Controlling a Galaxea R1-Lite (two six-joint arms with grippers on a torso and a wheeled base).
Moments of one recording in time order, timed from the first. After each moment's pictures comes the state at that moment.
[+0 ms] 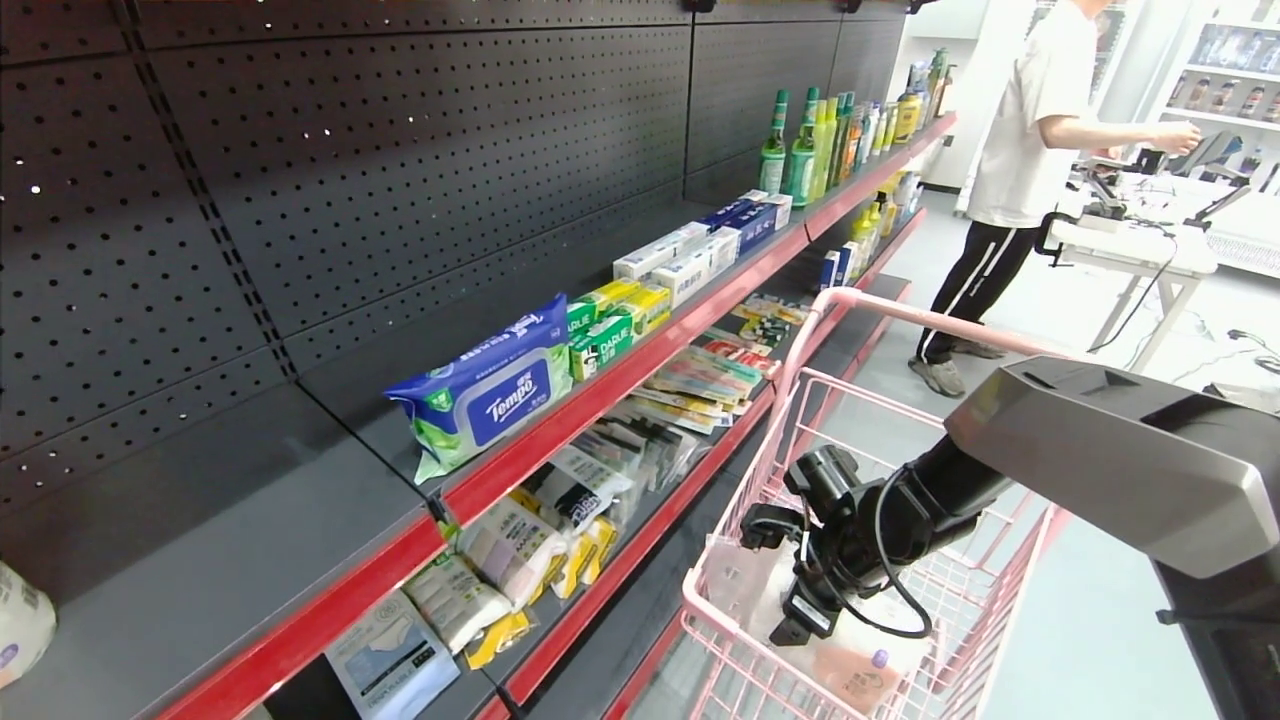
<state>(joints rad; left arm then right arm) 0.00 0.00 0.00 0.00 0.01 0.00 0.39 2.42 -1.13 -0.05 0.07 -0.56</state>
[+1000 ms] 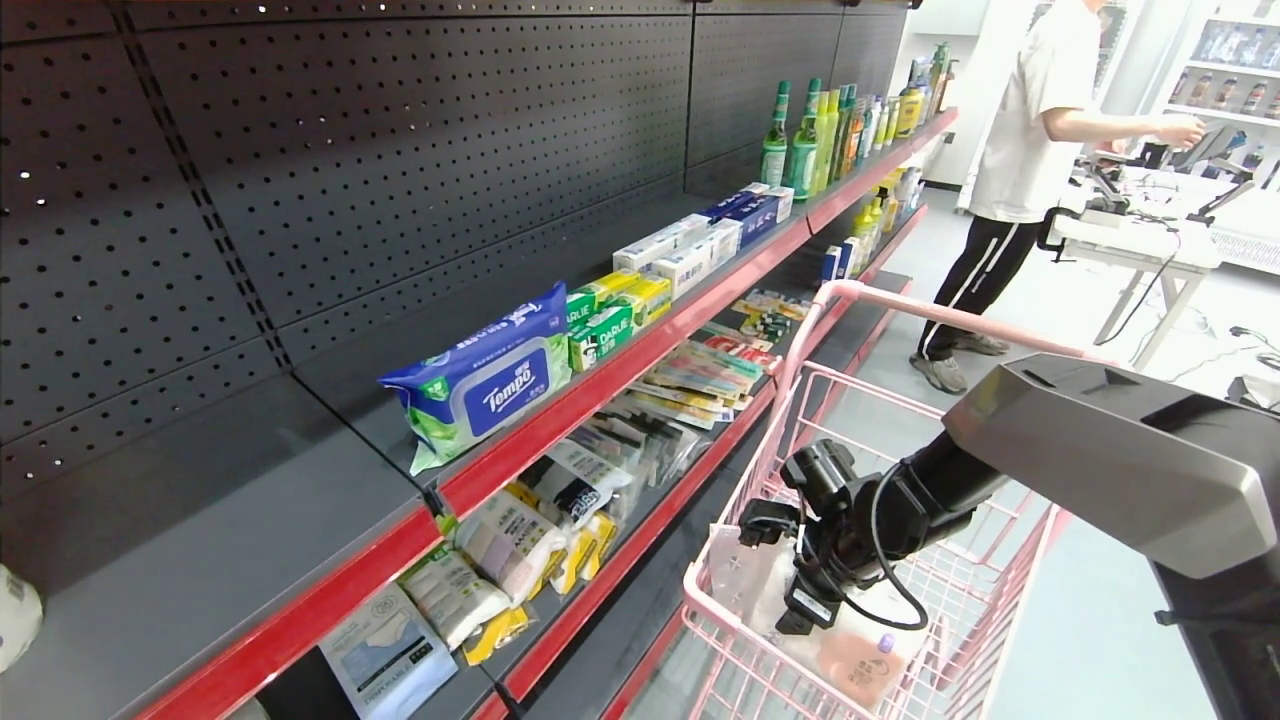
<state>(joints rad) 0.00 0.00 0.00 0.00 0.01 0.00 0.39 2.43 -1.15 -0.05 -0.01 -0.61</state>
